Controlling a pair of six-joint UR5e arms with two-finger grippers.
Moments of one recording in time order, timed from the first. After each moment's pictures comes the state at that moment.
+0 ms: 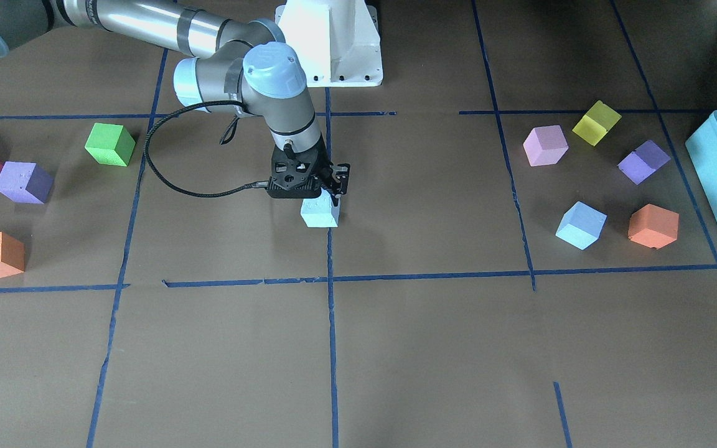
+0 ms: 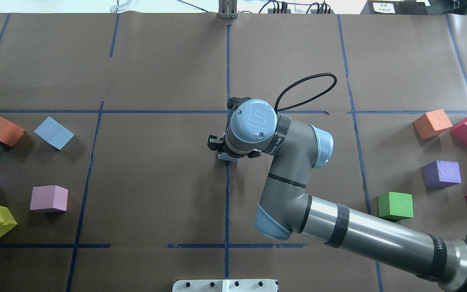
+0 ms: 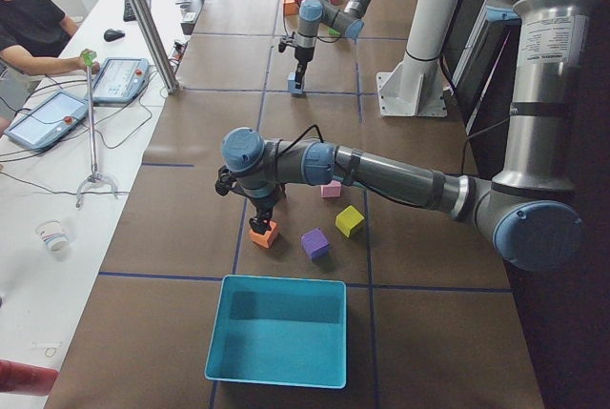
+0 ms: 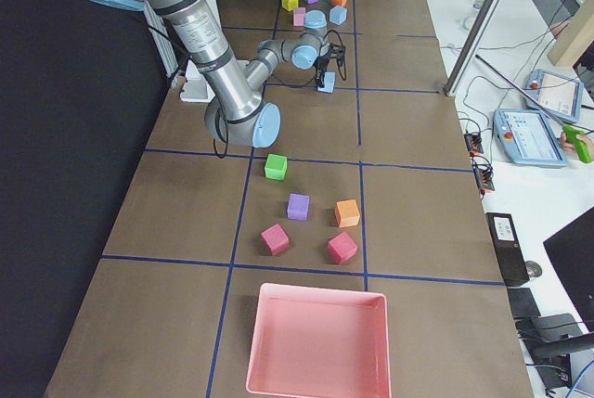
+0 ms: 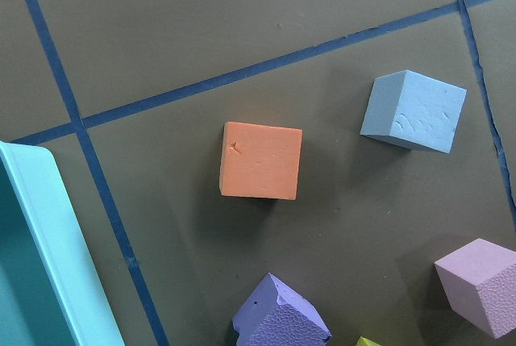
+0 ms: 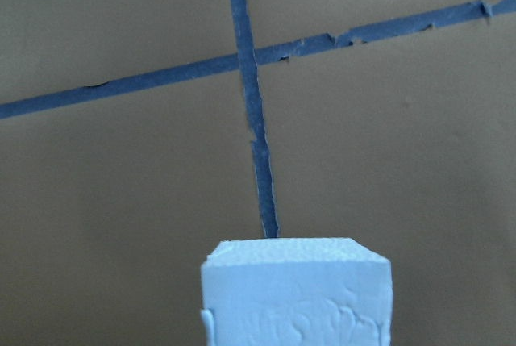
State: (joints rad) left arm -1.46 -1.58 -1.79 -1.36 -2.51 0.24; right arm 0.46 -0.81 1.46 -1.32 1.78 1.45
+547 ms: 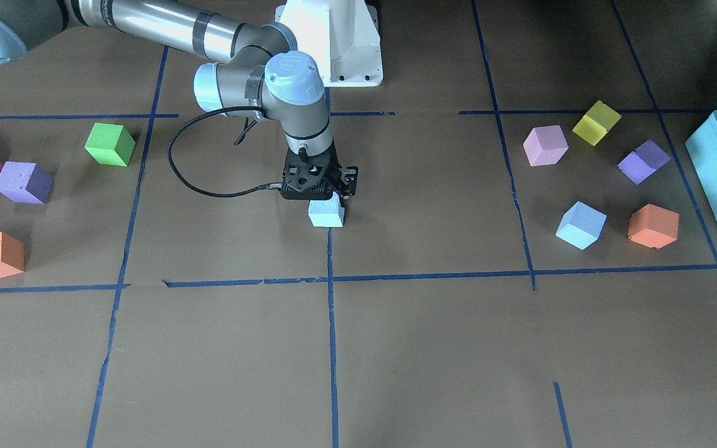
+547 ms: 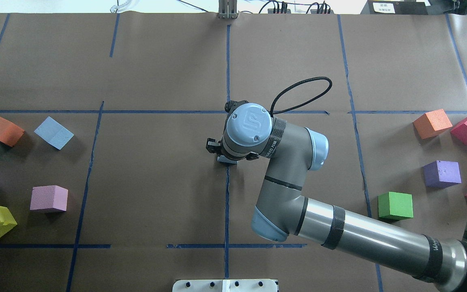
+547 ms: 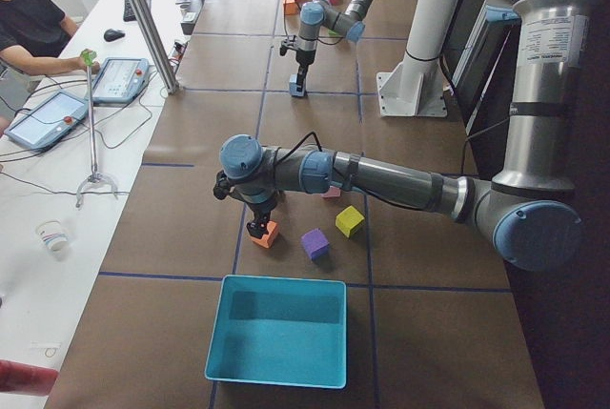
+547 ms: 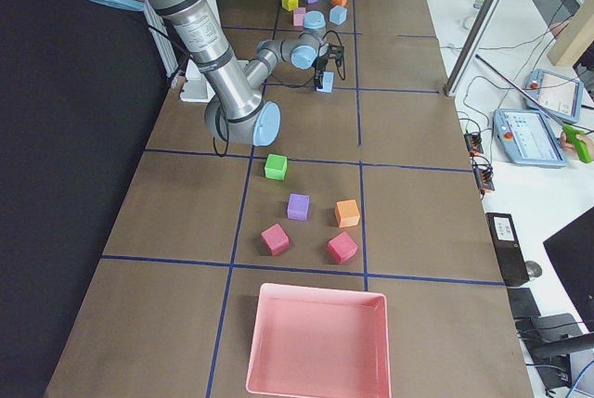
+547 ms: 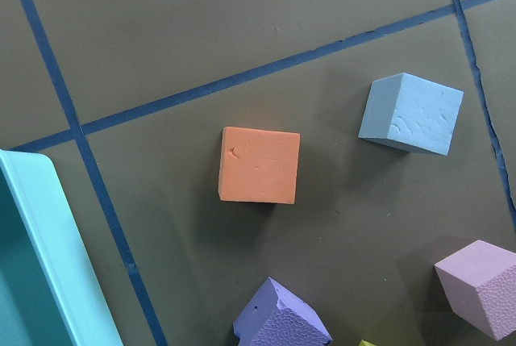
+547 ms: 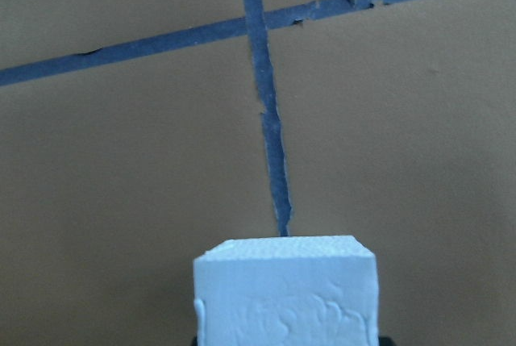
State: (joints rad) left arm -1.45 -1.58 -1.74 -1.44 -2.52 0.24; right arm 0.46 -0.80 1.45 -1.32 1.78 1.44
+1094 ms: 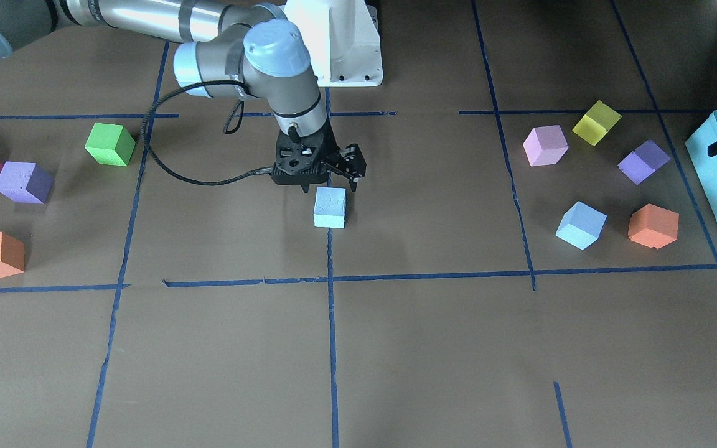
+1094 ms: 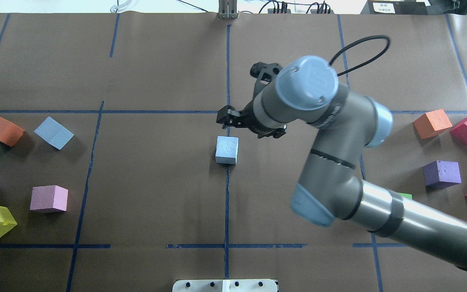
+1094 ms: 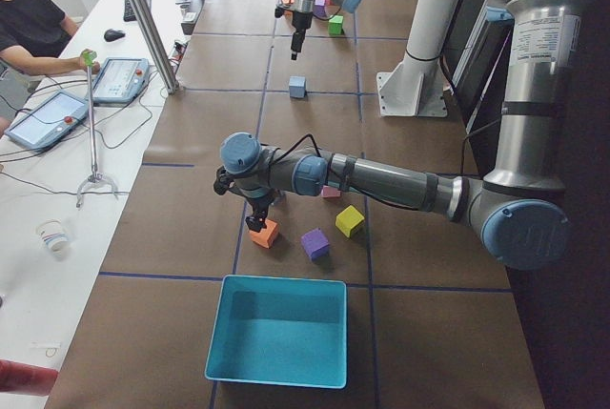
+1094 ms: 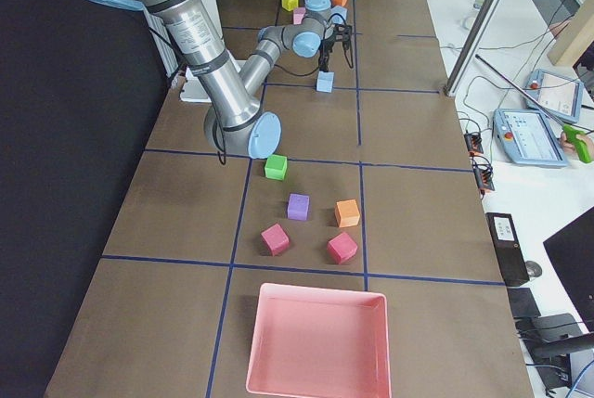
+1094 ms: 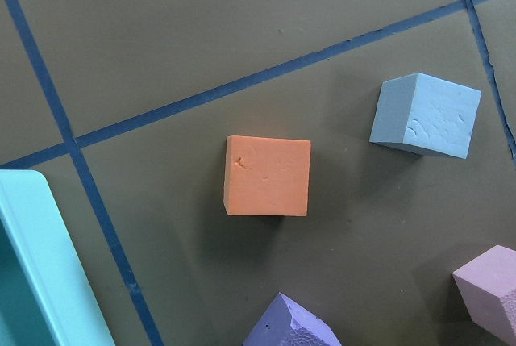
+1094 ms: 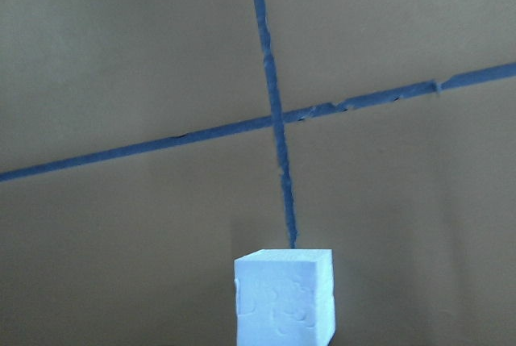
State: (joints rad) left arm -1.37 -1.62 -1.71 -1.56 -2.51 0.06; right arm 0.61 -0.95 1.80 -1.36 1.92 1.43
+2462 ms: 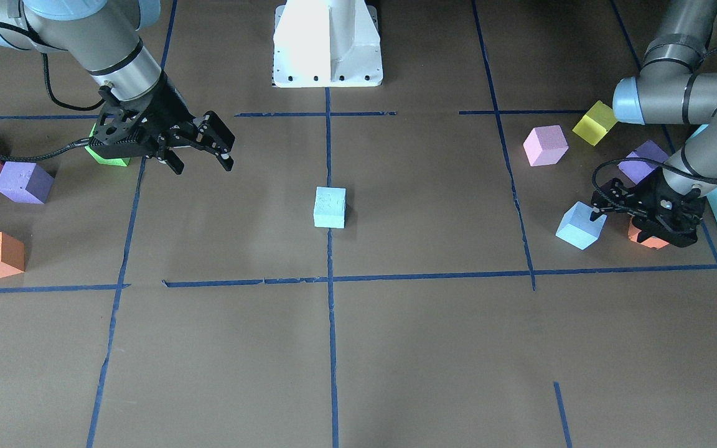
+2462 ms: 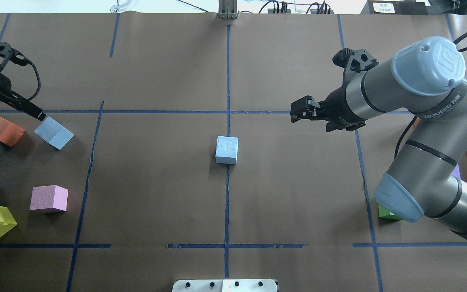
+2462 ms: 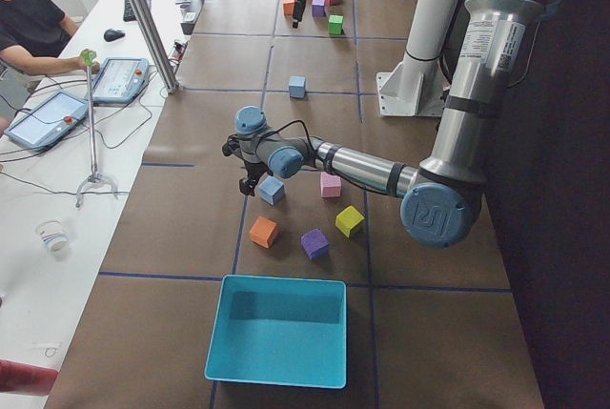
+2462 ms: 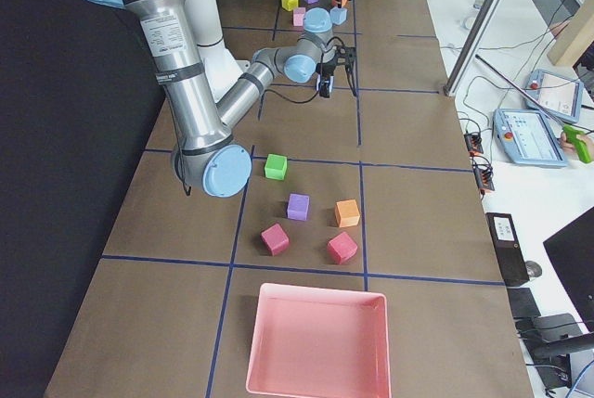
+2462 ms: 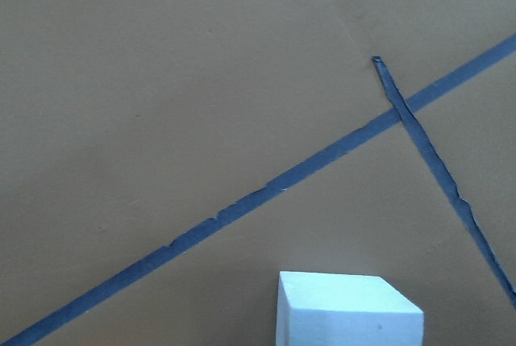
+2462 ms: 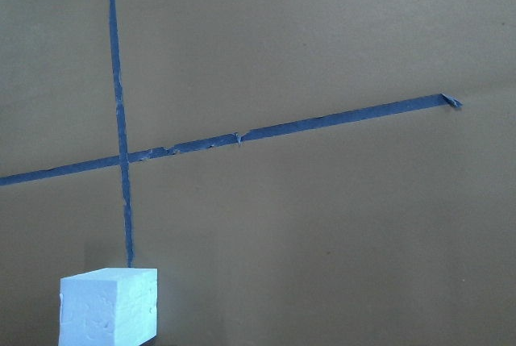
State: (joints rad) left arm -1.01 -1.77 -1.57 -1.95 -2.24 -0.18; right arm 0.71 -1.21 1.96 -1.36 1.99 1.32
